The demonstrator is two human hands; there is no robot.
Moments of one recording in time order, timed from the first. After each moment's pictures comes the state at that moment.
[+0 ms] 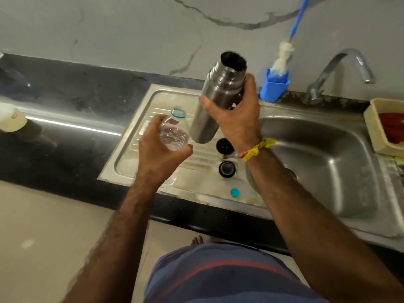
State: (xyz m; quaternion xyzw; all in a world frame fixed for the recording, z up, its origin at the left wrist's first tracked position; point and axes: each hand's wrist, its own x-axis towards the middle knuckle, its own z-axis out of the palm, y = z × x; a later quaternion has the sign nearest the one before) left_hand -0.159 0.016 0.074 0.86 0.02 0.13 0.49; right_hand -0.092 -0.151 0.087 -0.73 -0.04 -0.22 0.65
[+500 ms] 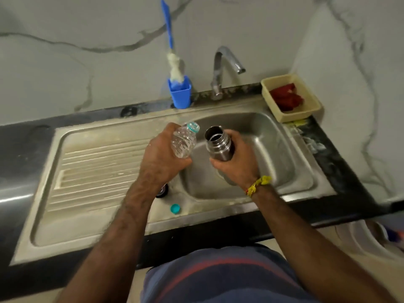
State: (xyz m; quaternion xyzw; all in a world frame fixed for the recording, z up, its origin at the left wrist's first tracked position) left_hand -0.109 -0.165 0.064 0.92 -0.17 -0.04 0.35; right_hand -0.176 -0.351 0.002 -0.84 0.14 -0.17 0.49
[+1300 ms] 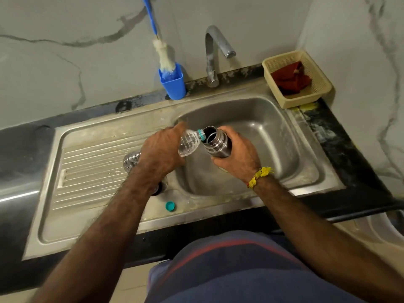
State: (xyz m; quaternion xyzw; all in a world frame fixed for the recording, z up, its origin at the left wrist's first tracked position) left_hand -0.087 -0.208 0.059 0.96 -0.25 -0.08 0.05; right_hand -0.161 -0.390 -0.036 -0.89 0.10 -0.13 0.43
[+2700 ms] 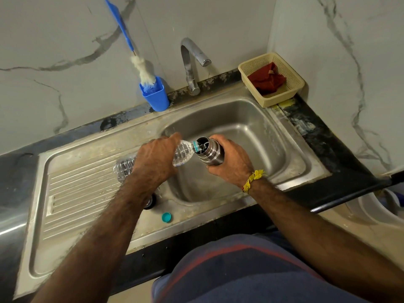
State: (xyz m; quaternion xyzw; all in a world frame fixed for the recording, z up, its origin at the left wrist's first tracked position) left_hand -0.086 -0.216 0.058 0.94 -0.33 -0.06 -0.06; right_hand -0.175 -0.392 -0.044 -0.89 0.11 -0.13 0.43
